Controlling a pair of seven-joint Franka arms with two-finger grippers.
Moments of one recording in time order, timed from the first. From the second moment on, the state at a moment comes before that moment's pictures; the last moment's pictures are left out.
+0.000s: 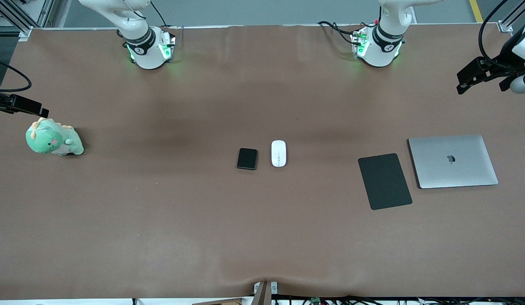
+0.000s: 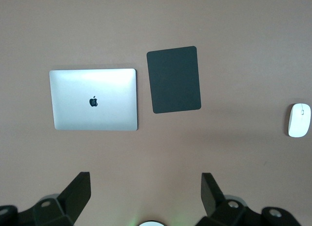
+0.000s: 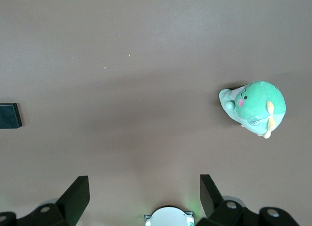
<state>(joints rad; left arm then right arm) 0.08 -0.08 -0.18 -1.52 0.04 1.45 -0.12 -0.07 0.11 -0.06 -1.44 0.06 1.36 0.03</state>
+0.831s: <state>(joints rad) 0.08 -0.08 -0.18 -1.50 0.04 1.45 -0.12 -0.05 0.13 -0.05 -1.44 0.06 1.36 0.03</state>
